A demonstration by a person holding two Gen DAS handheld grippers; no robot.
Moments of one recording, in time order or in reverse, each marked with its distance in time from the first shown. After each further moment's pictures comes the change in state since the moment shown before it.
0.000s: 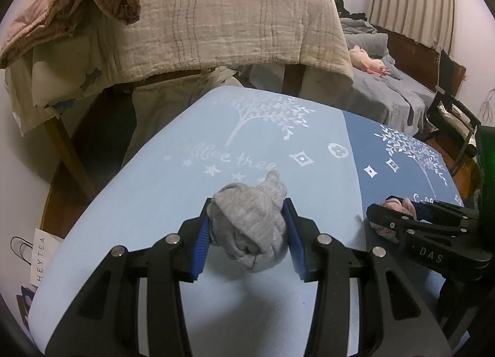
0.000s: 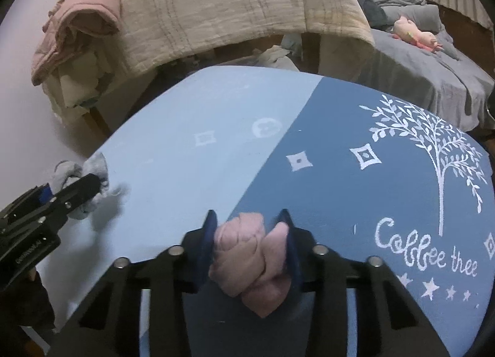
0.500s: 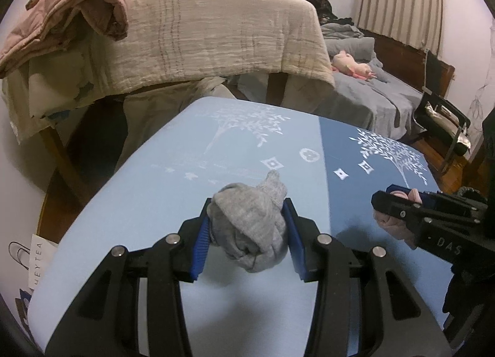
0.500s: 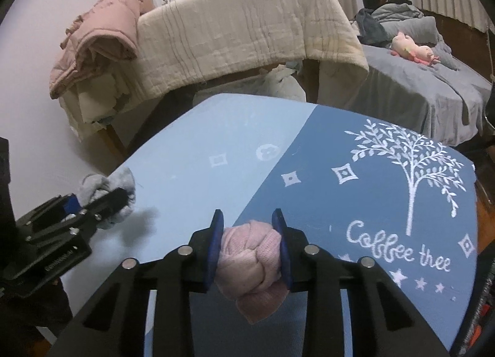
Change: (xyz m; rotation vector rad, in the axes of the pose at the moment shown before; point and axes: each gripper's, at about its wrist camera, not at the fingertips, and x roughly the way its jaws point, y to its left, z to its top) left arm -0.026 -0.029 -0.004 0.027 -0.028 -0.047; right arm -0.055 -0.006 0.001 -0.005 -0.089 0.032
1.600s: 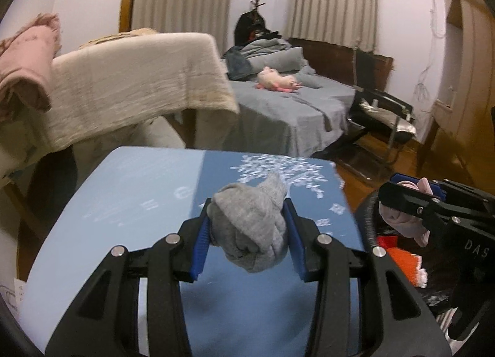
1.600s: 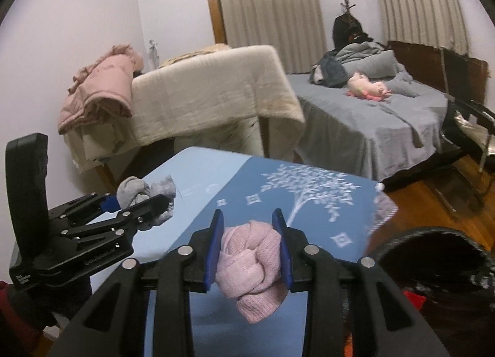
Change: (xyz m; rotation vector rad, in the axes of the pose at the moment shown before) left arm -0.071 -0.149 0.018 0.165 -0.107 -0.225; right arm -0.185 -0.076 -0.022 0.025 -0.217 -0.114
